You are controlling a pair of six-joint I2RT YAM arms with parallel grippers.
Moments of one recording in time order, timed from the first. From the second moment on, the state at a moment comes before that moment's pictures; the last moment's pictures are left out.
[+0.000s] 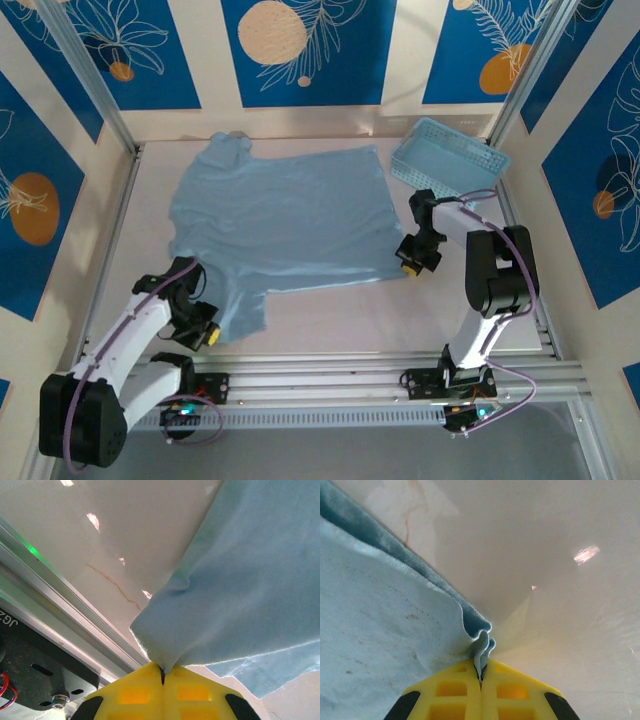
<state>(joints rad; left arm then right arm) -0.19 0.98 0.55 -1.15 0.24 -1.26 0.13 1.78 1.11 -0.95 -0.12 0.73</state>
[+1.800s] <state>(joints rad) 0.21 2.22 1.85 -1.07 0.06 -0.70 0.25 2.54 2.30 -1.16 -0.35 0.70</state>
